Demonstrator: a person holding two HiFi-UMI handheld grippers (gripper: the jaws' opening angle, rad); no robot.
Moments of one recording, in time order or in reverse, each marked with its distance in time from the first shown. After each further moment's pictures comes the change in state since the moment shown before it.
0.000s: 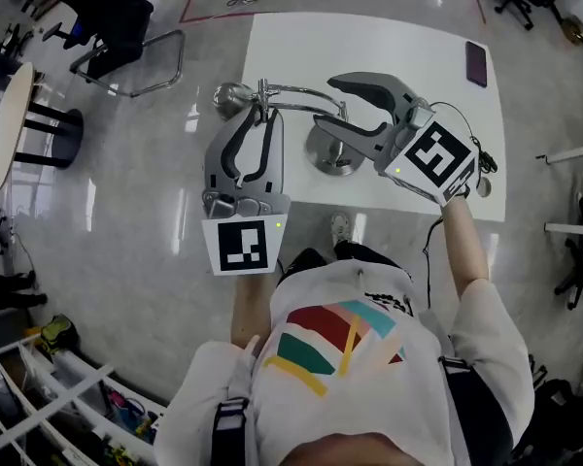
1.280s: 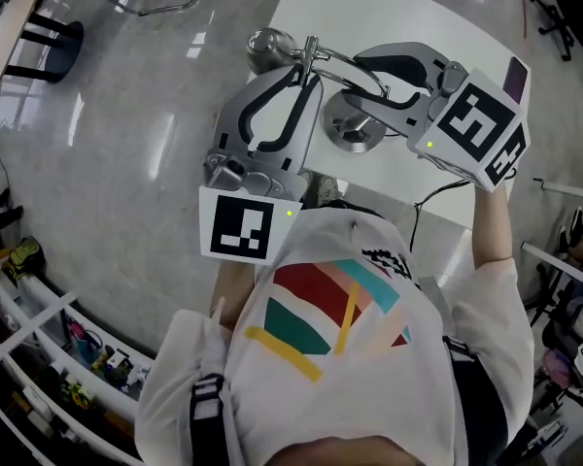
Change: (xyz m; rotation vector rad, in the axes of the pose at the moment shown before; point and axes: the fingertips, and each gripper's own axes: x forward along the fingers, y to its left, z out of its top) left arm 0.002 0.057 -0.038 0.057 0.153 -0.091; right arm 0.091 0.005 -0.010 -0.035 0.336 0.319
